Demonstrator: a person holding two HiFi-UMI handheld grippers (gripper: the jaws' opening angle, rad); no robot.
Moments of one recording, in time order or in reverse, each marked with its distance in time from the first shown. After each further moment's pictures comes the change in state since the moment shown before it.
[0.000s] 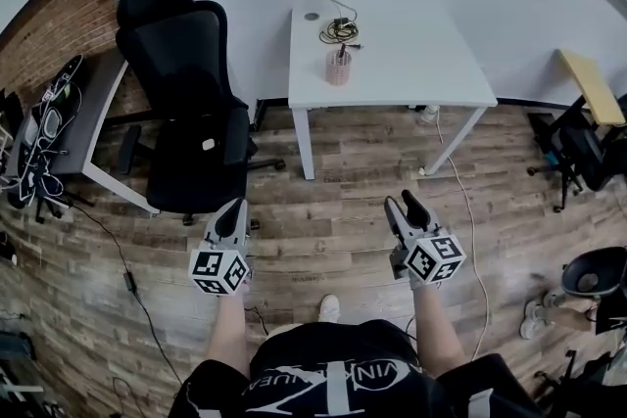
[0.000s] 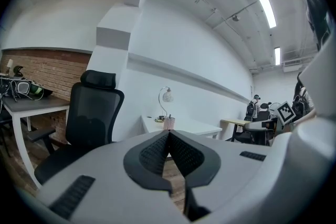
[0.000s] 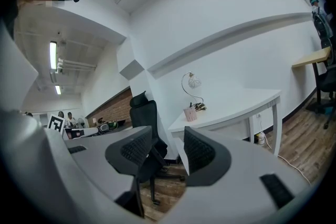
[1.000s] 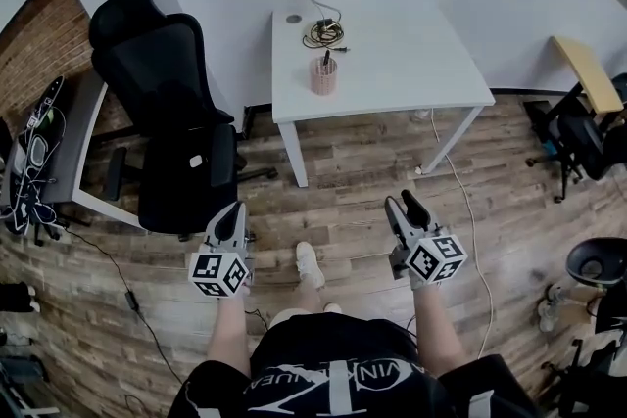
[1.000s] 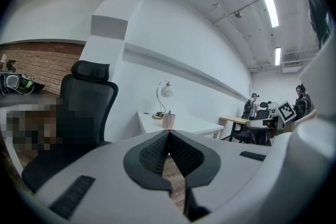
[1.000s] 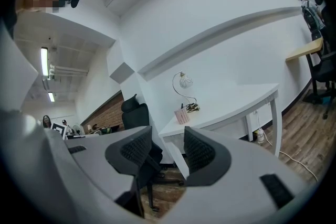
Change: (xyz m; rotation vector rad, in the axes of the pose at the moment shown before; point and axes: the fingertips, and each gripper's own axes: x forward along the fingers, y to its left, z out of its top) left arm 0.079 0.012 -0.013 -0.013 0.039 -0.036; right arm 0.041 -0.050 0.006 0.071 -0.024 -0.039
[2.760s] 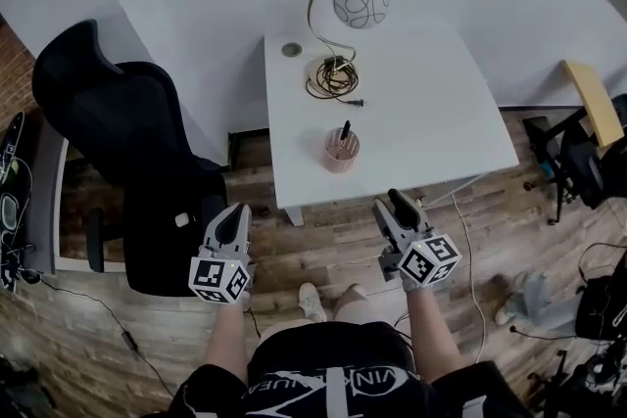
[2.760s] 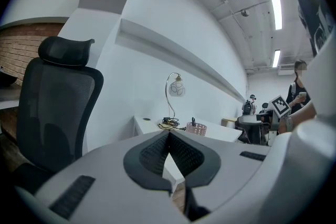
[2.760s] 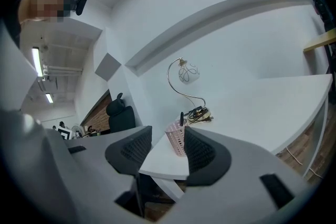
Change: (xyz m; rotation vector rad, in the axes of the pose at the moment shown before) left arm 0.260 0.125 0.037 0.000 0.015 -0.095; right arm 0.282 -0.051 0.054 0.012 0.039 0.027
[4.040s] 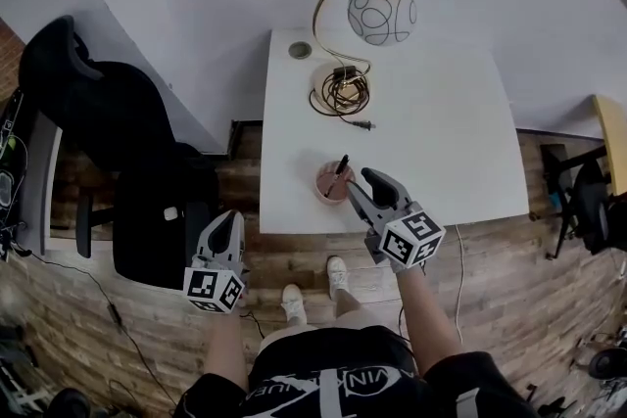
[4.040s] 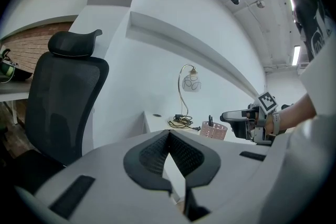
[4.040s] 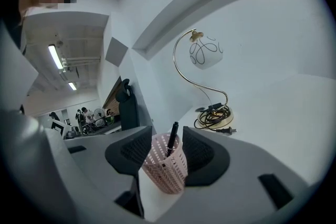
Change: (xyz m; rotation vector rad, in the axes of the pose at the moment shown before) left arm 0.068 0.011 -0.017 -0.067 0.031 0.171; right arm 0.146 -0.043 0.018 -0.113 0.196 0.232
